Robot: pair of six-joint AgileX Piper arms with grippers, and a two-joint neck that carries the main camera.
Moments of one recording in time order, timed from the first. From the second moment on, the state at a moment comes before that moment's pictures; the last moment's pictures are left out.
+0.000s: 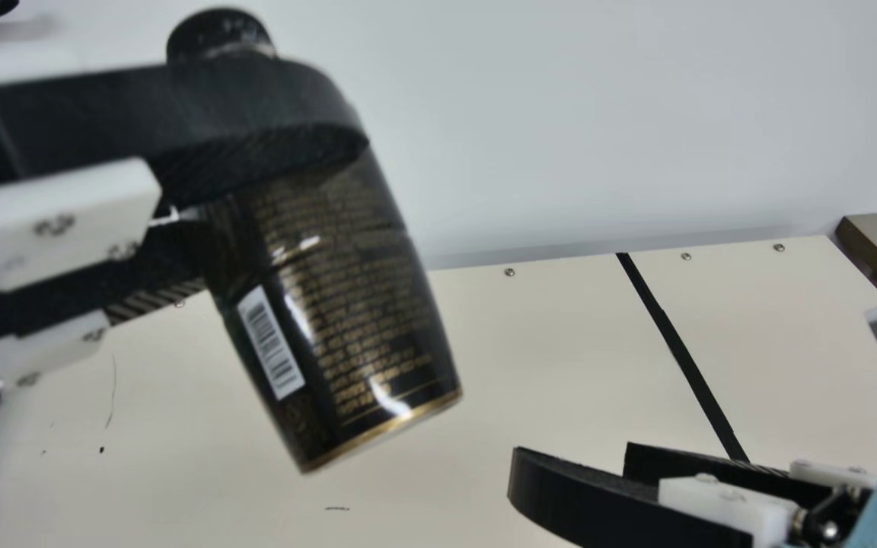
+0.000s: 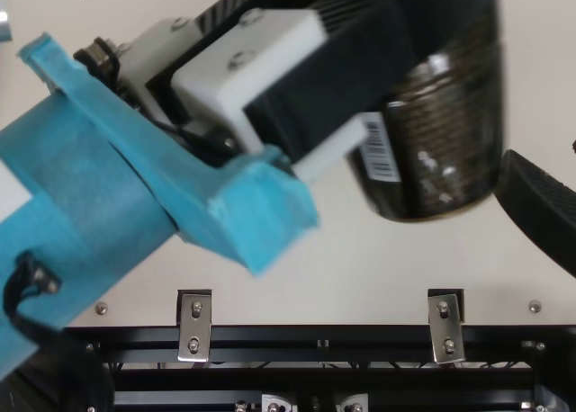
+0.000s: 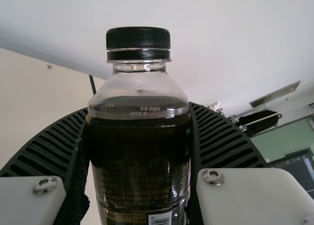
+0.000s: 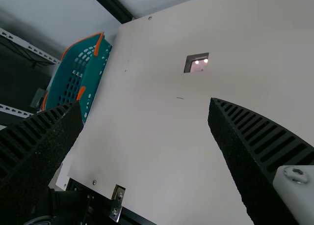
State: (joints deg) left arm -38.9 65.6 -75.6 -20.2 32.4 -39.5; right arm -12.3 45.0 -53.8 47.4 69.4 -14.5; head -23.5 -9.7
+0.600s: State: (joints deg) left arm -29.6 59.1 -51.7 -55.8 23.6 -13.3; right arm -12.3 45.0 -53.8 47.4 69.4 -14.5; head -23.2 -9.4
